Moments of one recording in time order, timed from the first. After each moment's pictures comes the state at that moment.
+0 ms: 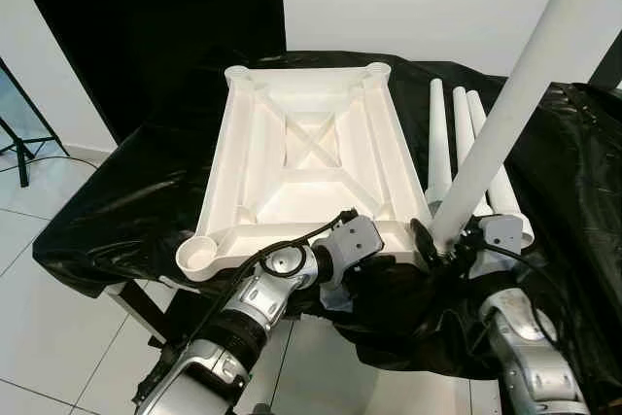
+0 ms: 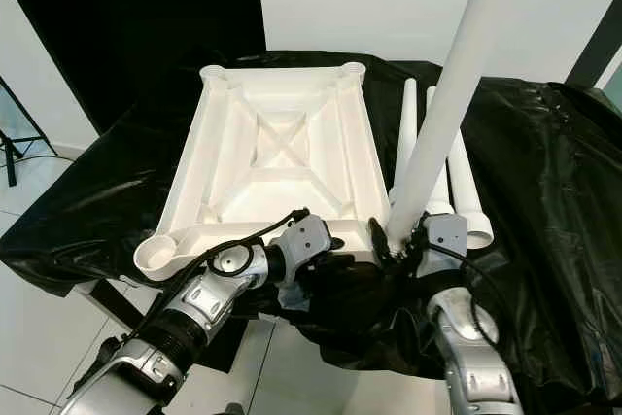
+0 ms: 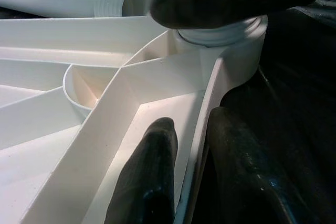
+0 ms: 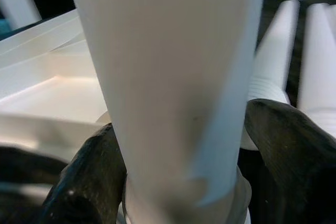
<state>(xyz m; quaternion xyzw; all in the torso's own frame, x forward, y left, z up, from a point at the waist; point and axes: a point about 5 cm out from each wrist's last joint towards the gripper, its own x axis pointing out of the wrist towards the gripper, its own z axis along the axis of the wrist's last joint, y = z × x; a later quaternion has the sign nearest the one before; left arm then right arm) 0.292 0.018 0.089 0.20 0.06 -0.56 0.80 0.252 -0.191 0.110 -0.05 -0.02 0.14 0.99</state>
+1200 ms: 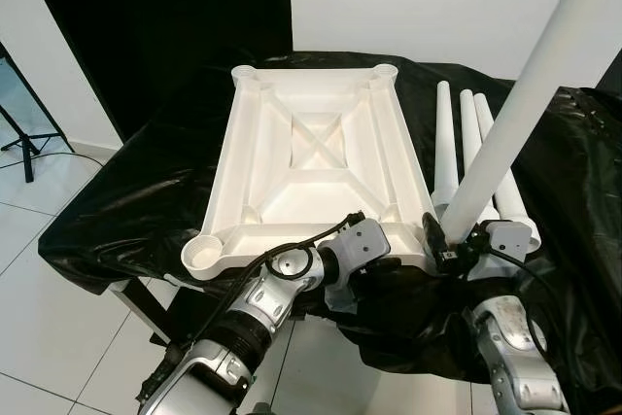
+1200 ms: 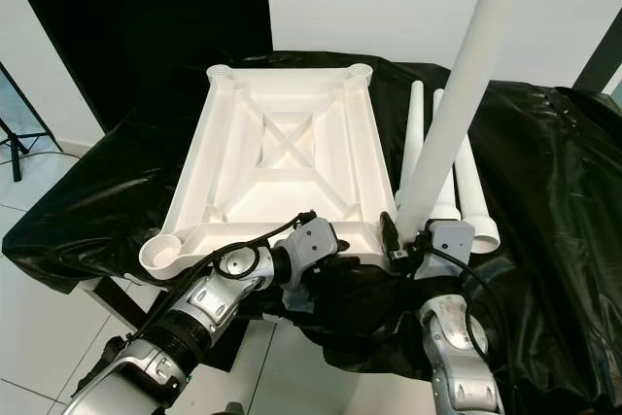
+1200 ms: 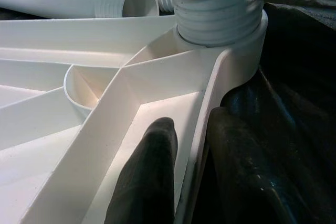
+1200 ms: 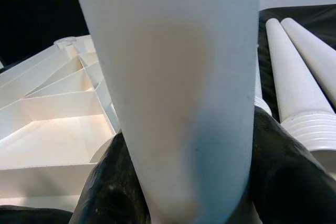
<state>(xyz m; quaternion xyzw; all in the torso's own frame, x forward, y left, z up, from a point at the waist) 0.290 0.011 0.088 0.20 0.06 -0.57 0.79 0.244 -0.179 0.110 0.00 -0.06 0.02 1.00</state>
